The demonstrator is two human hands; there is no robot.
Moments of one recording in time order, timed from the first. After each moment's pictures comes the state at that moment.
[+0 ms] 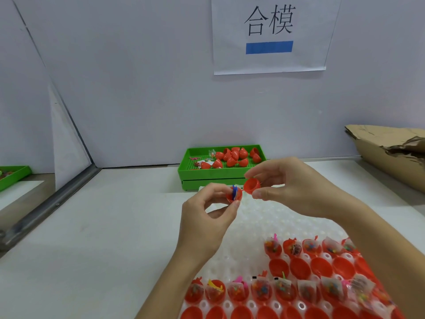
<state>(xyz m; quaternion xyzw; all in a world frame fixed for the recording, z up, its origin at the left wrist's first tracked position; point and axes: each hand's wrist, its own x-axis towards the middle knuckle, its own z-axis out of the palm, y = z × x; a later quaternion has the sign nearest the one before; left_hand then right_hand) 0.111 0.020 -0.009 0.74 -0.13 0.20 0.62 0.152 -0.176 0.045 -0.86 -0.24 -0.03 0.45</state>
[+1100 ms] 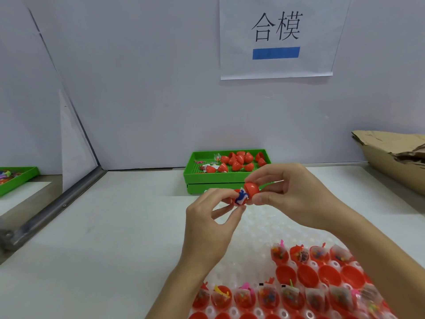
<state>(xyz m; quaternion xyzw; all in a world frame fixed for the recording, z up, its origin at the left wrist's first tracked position) 0.111 0.024 -0.011 0.77 -0.18 0.31 0.52 0.144 -0.161 0.042 -0.82 -0.25 -0.04 0.51</state>
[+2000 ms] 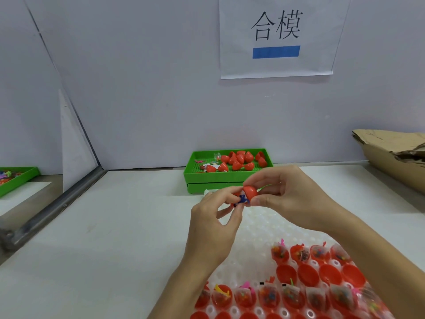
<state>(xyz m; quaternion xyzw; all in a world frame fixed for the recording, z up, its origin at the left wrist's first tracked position) 0.110 0.020 -0.010 0.80 -0.16 0.28 0.51 0.141 -0.156 0.042 -0.83 -0.24 -0.02 0.51</state>
